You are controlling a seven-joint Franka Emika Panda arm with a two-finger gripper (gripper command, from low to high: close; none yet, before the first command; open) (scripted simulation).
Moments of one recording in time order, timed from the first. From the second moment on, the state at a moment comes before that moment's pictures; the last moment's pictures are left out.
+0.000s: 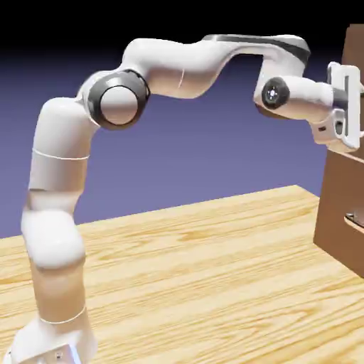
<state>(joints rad) 0.13 0.30 -0.19 -1.47 1.75 3.07 0.33</state>
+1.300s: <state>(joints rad) -0.03 0.84 0.16 -0.75 1.28 3.22 0.96</state>
